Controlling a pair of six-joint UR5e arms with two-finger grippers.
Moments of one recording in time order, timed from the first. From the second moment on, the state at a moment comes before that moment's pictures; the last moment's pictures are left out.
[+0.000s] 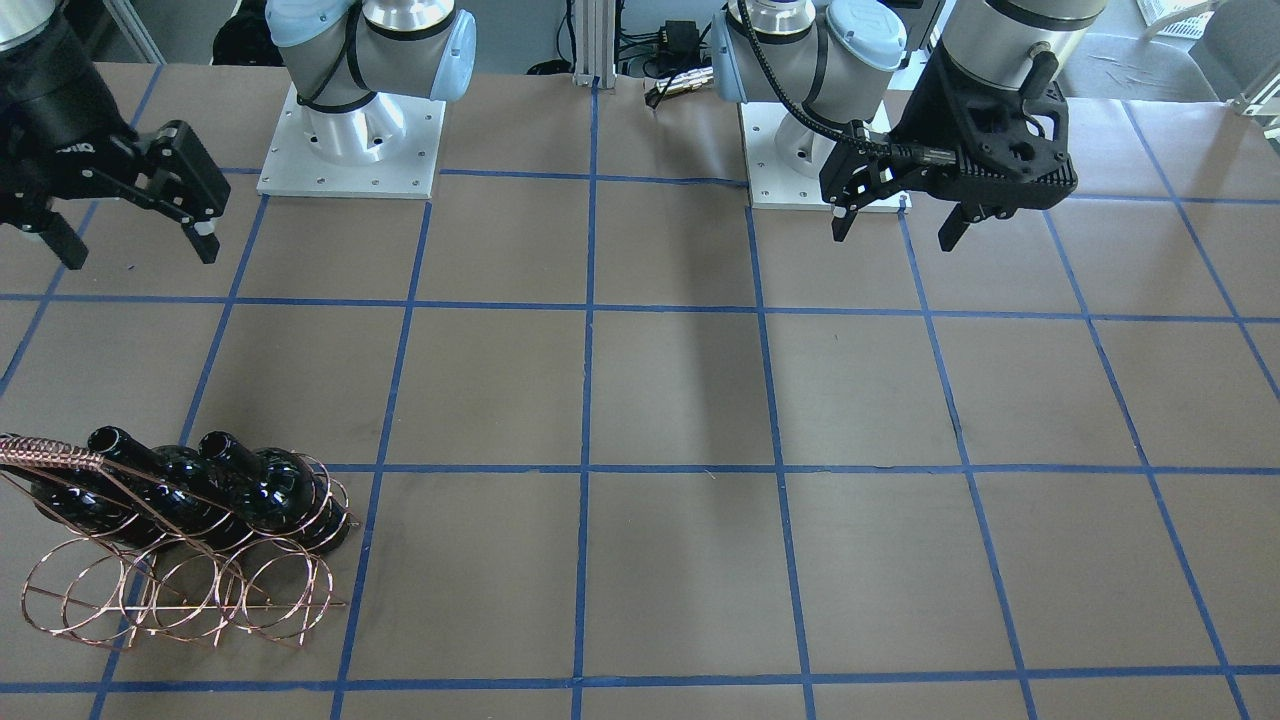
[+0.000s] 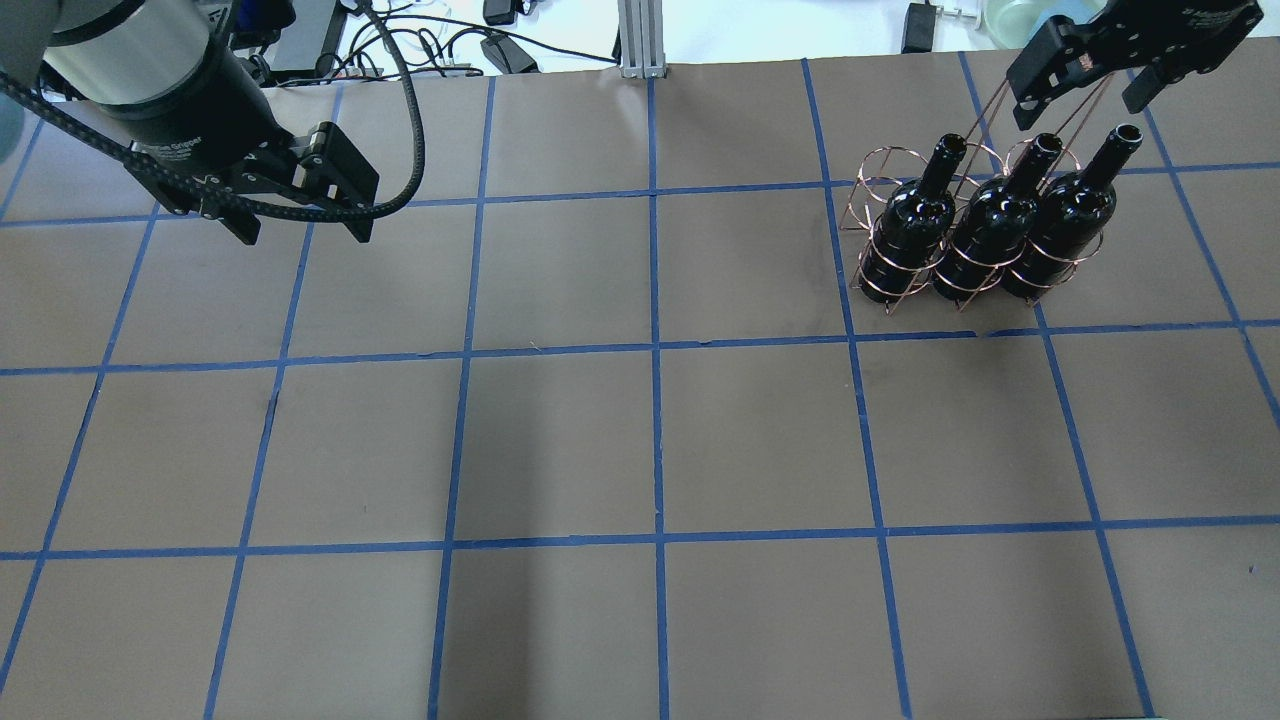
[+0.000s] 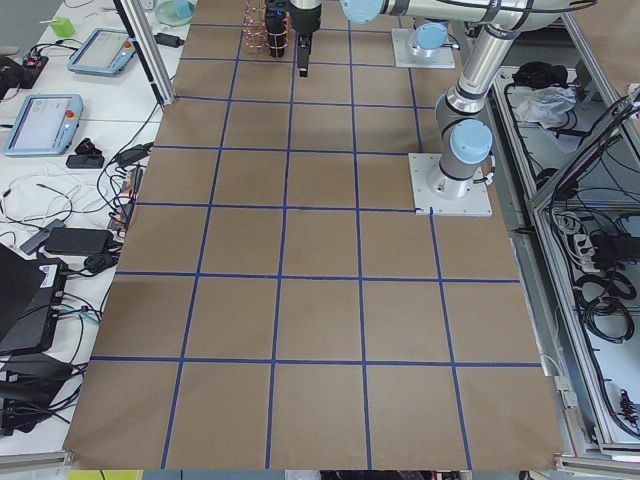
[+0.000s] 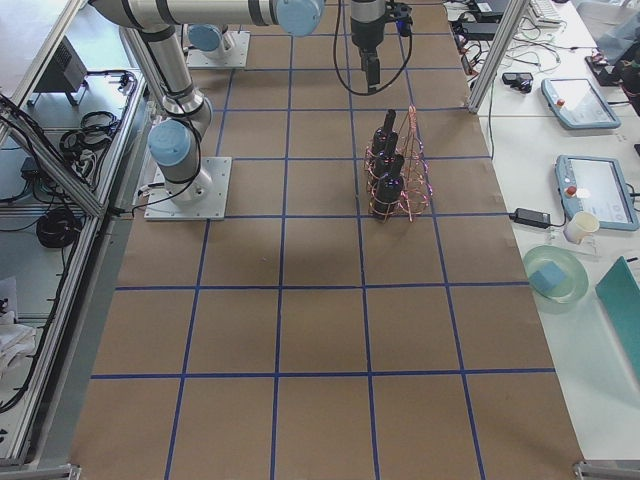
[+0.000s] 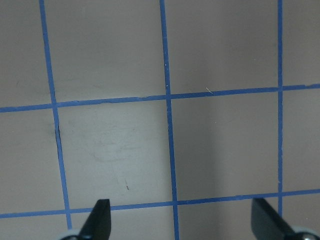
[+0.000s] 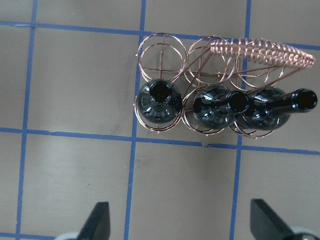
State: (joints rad) left arm -1.53 -1.53 -1.54 -1.62 1.55 0.10; right arm 1.44 -1.59 1.47 -1.59 -1.54 -0.20
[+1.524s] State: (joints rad) left arm -1.52 -1.53 -1.54 -1.62 1.58 0.10; right arm 1.59 -1.53 1.51 -1.65 -1.60 0.00
